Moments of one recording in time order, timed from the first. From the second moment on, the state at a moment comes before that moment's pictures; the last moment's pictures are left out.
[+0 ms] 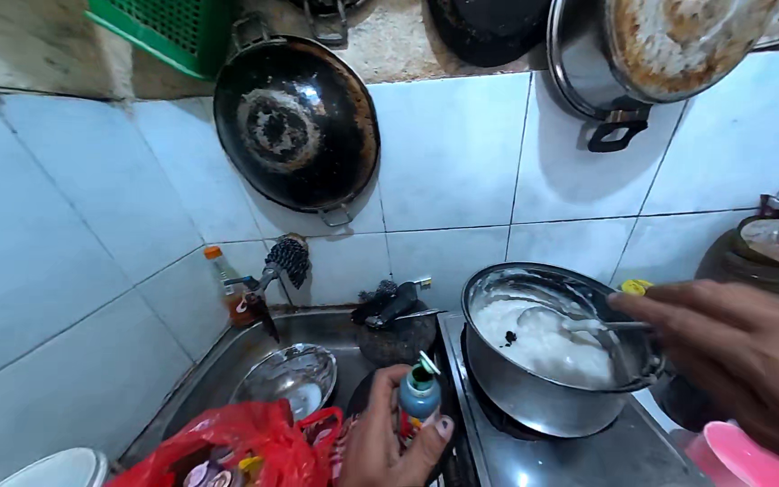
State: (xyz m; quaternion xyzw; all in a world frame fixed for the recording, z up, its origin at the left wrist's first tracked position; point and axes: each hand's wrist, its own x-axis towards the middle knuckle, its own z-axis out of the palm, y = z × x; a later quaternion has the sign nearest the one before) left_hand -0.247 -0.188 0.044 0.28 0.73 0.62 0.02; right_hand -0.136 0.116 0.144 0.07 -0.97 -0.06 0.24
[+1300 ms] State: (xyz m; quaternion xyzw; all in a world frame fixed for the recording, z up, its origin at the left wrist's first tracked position) left_hand -0.246 -0.420 0.034 0.06 0.95 0.26 -0.14; right_hand -0.301 -0.224 0.040 0.34 -0.91 0.23 -0.05
